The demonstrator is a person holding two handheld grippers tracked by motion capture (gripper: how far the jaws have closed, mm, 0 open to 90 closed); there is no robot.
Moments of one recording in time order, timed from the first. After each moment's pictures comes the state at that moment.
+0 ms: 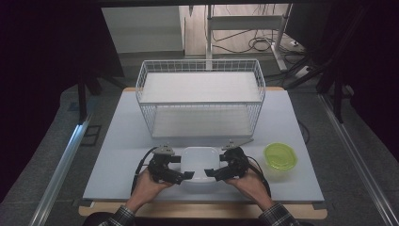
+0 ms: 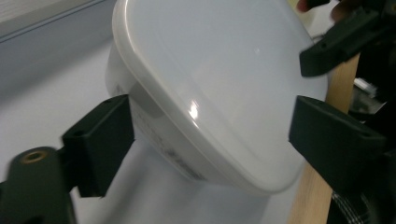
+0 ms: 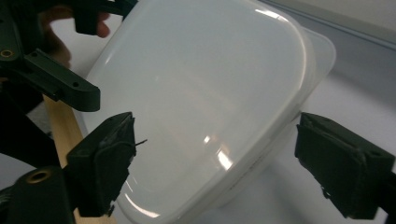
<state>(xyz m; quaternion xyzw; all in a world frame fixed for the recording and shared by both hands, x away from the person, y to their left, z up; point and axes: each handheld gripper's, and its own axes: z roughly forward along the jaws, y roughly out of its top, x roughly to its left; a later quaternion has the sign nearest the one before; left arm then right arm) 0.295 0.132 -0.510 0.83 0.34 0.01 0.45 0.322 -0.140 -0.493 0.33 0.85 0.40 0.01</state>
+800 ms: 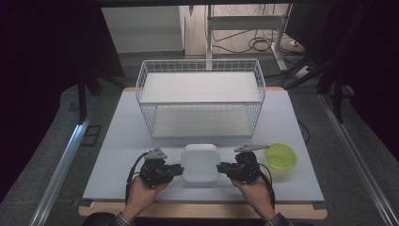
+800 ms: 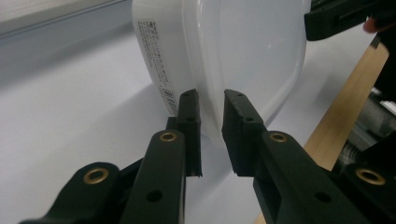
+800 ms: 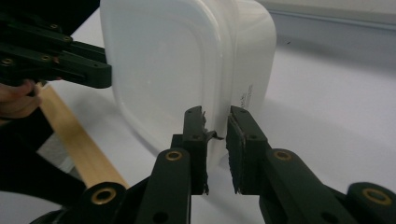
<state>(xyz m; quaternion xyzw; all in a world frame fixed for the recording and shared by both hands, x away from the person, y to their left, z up) 0.270 0.144 -0.495 0.80 0.41 0.03 0.44 0.294 -0.162 -0.475 0.43 0.80 0.42 0.02</state>
